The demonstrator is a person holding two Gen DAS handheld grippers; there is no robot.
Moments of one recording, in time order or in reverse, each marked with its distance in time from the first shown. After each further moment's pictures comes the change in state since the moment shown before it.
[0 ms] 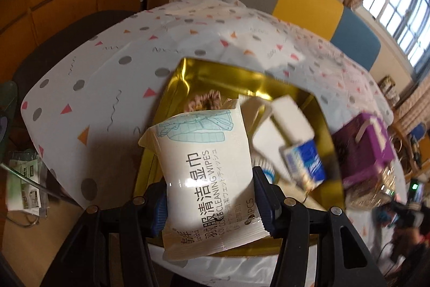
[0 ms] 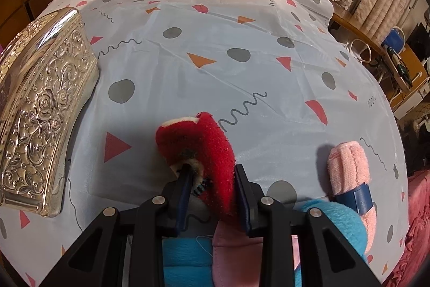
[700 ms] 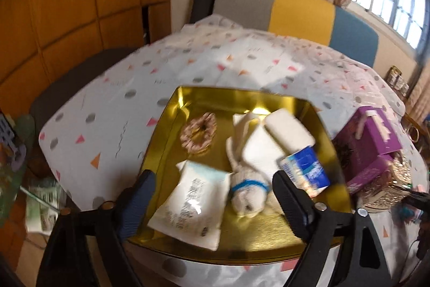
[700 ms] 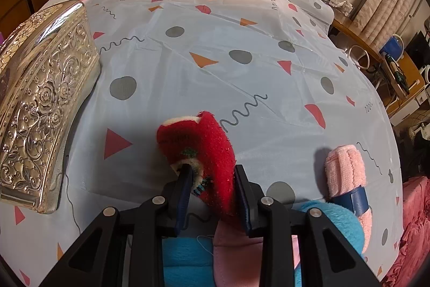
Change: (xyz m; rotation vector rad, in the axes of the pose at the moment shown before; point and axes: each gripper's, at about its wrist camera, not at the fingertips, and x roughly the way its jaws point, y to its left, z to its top) left arm -0.019 -0.049 -0.006 0.108 -0.178 0.105; right arm -0.002 0.006 -0.007 -0.032 -0.008 -0.013
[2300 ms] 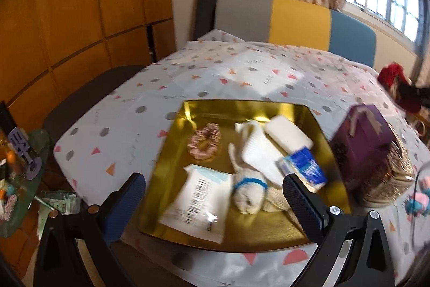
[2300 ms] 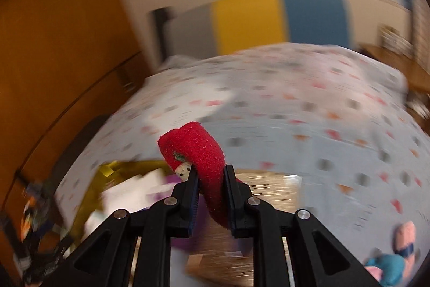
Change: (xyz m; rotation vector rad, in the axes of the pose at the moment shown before) left arm -0.026 0.001 -0.009 0.025 -0.077 0.078; right arm -0.173 0.134 0.090 -0.028 -0.395 0.547
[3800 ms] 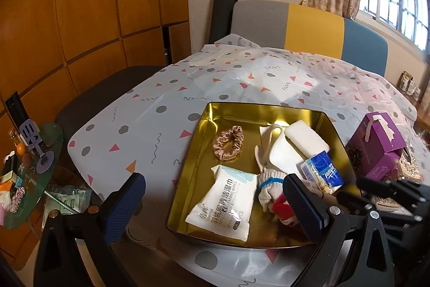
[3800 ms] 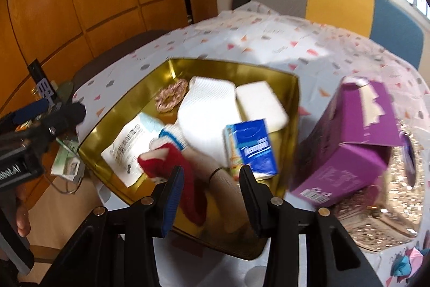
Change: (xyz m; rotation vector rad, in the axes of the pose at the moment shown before) left arm -0.007 0.021 -0.007 -0.028 -0.015 0.038; right arm 0.076 0.156 -0.126 -0.305 0.191 0.055
